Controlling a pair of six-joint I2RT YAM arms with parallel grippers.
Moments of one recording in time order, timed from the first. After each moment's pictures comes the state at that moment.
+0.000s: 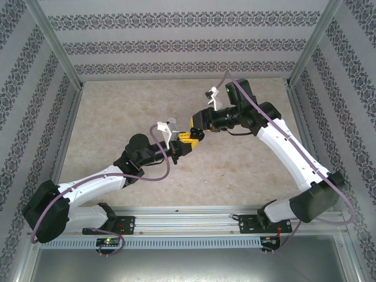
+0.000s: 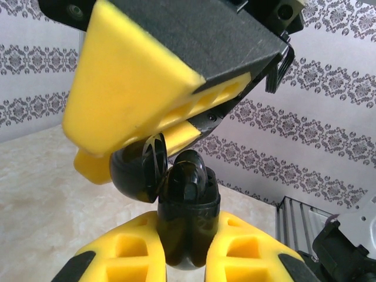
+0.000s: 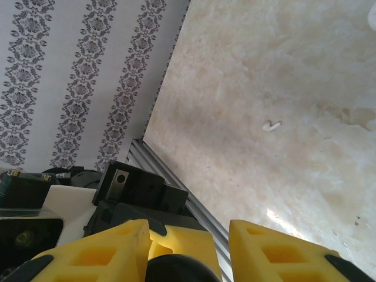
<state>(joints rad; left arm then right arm) -0.72 1.20 0.63 0.63 0.42 -0.25 0.48 1.42 1.46 -0.81 -0.77 0.53</state>
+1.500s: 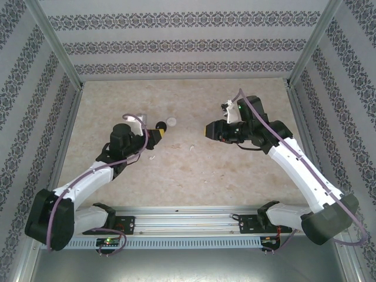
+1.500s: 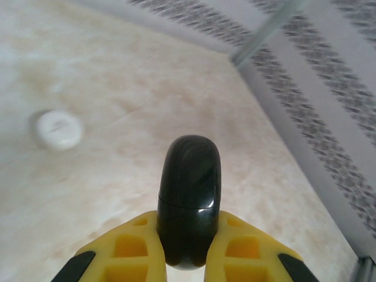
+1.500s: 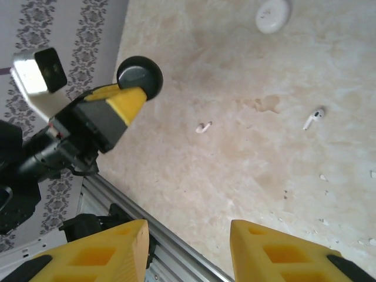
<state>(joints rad) -0.31 1.18 0.57 0.26 0.39 -0.55 0.45 1.21 1.21 -0.76 -0.54 0.60</state>
